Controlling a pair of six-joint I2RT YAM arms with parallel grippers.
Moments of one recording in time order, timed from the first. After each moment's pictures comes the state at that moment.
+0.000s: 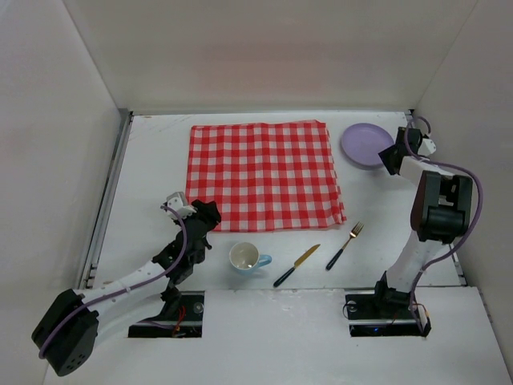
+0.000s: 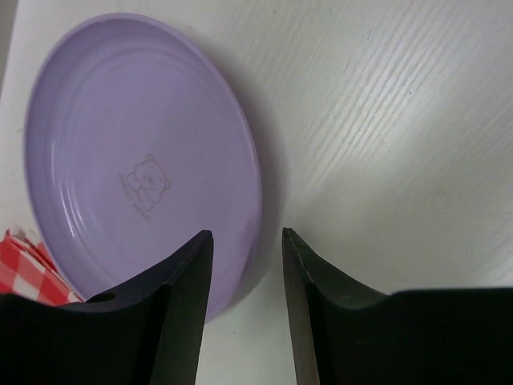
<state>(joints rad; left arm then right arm) -0.74 0.81 0.17 0.35 -0.78 -0.77 -0.20 1.86 1.19 -0.07 0.23 0.86</state>
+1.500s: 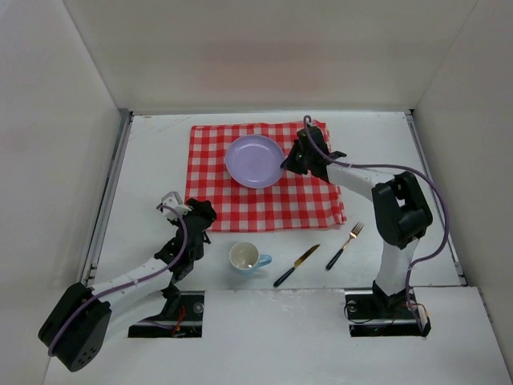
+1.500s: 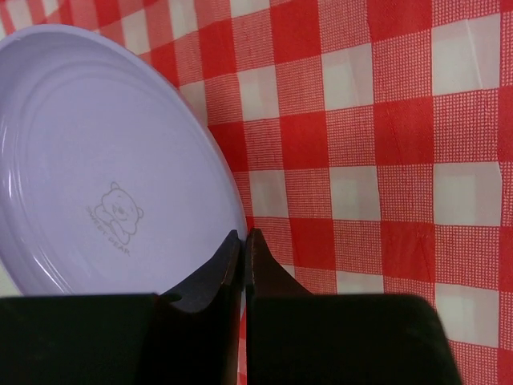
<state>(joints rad) -0.64 0.90 0.16 0.41 -0.76 -0.84 0.48 1.89 1.32 -0.11 0.00 0.75</state>
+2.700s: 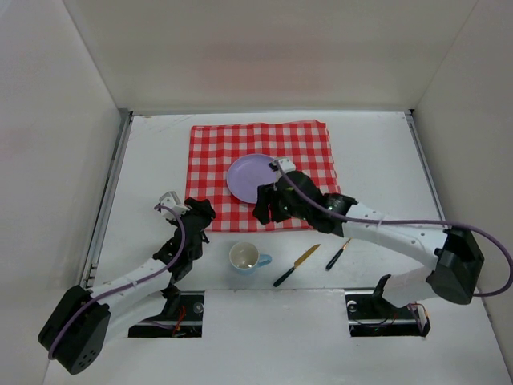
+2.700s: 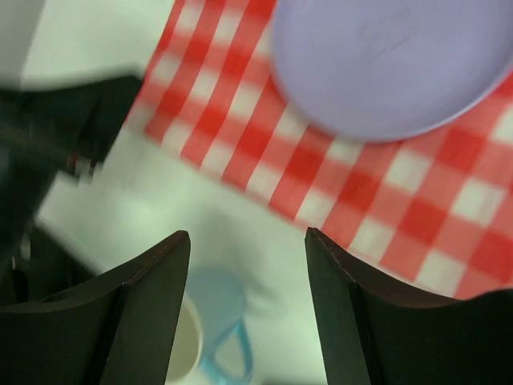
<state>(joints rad) -0.63 0.88 0.16 0.41 -0.75 -0.86 0.90 1.39 1.07 -0.24 0.13 0.56</state>
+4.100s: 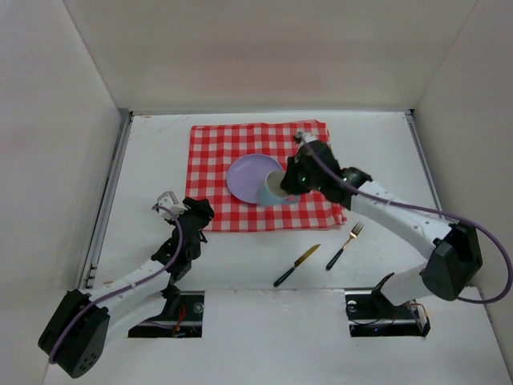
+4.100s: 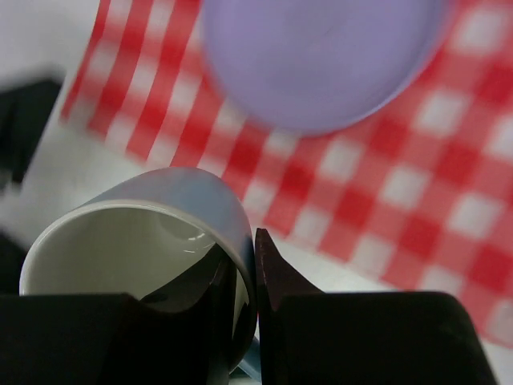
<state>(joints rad) -0.60 0.86 0.15 0.40 -0.72 -0.86 0.81 1.44 1.17 -0.44 0.04 0.48</state>
